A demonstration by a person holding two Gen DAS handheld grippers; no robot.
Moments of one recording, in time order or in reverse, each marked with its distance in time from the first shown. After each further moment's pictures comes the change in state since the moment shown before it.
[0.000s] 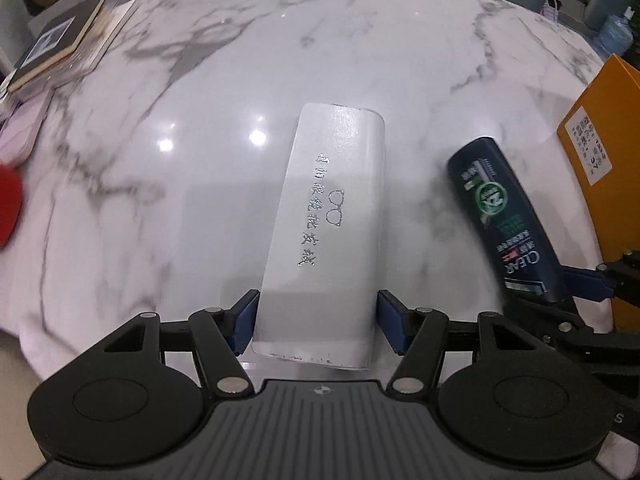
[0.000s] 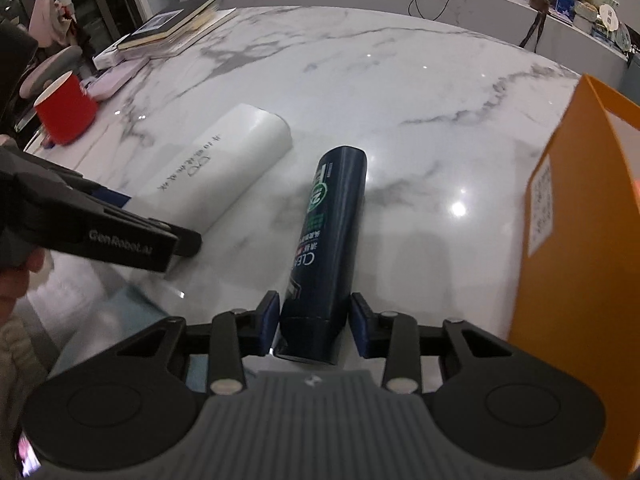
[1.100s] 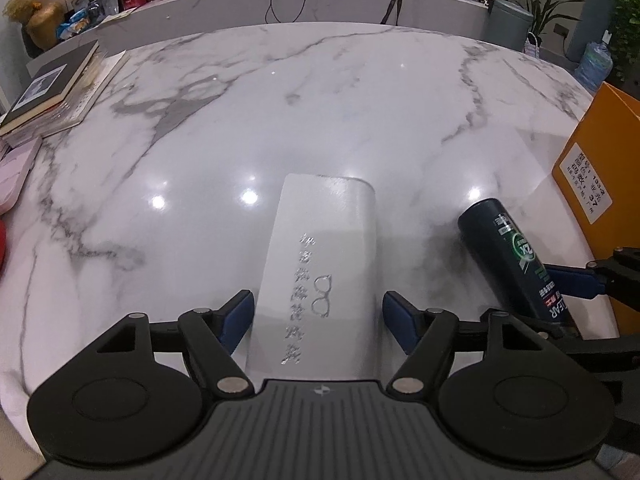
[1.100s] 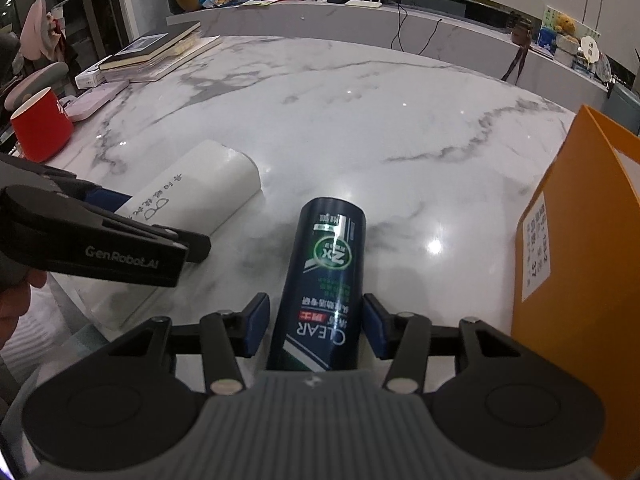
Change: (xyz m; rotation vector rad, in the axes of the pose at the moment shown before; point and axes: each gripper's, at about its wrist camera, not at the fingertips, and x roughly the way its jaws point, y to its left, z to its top) left arm 0.013 -0.004 0.011 0.036 -0.200 -0.024; right arm 0.020 0.001 0.010 -0.024 -0.122 -0.082
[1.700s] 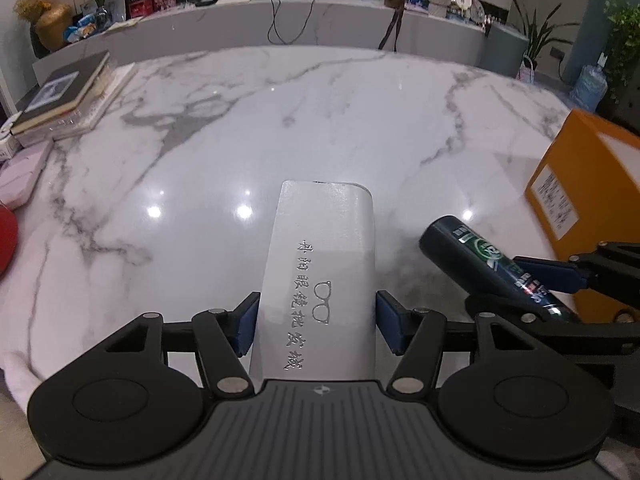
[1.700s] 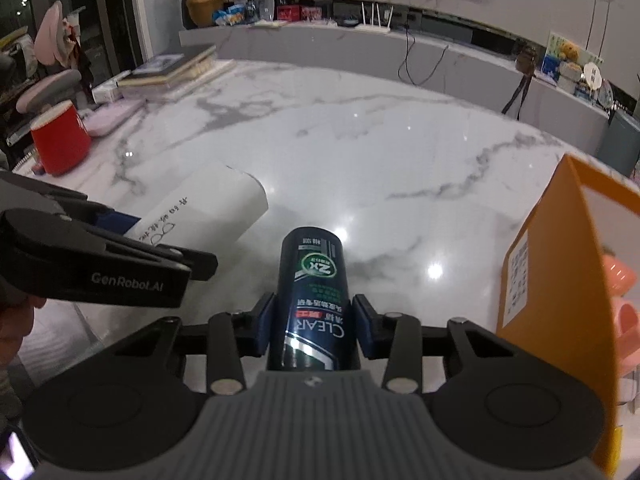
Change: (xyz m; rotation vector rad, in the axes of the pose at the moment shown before) left arm -0.037 -0.005 -0.006 -0.041 -0.063 -0.022; right arm -0.032 0.006 0.007 -0.037 -0.079 0.009
